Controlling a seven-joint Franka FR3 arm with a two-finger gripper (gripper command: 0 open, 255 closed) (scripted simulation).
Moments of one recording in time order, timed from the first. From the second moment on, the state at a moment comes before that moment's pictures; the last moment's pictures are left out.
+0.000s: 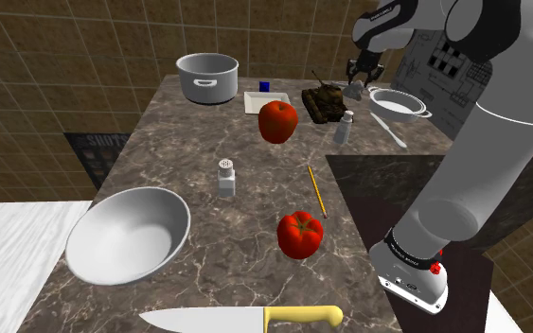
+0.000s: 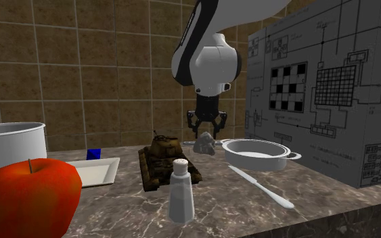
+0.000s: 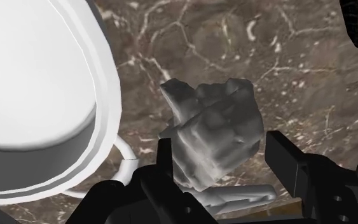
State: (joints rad) arm -0.03 0.10 -0.77 -1.97 0.03 2.33 0.24
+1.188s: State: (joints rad) arm -0.02 0.05 -0.78 -1.85 -0.03 2.15 0.27
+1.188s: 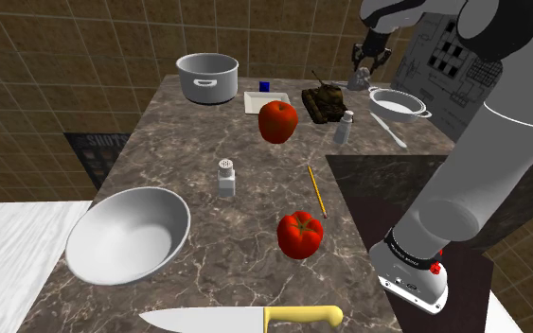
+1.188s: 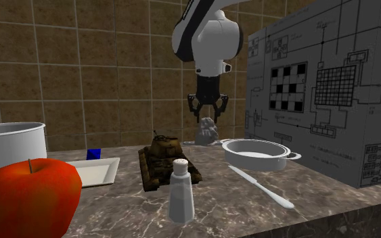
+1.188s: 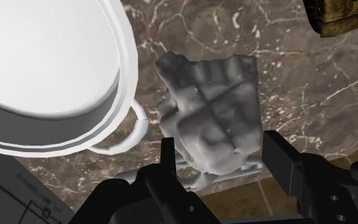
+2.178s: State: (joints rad) arm -0.04 -0.11 -0.79 -1.82 -0.13 2.03 0.25
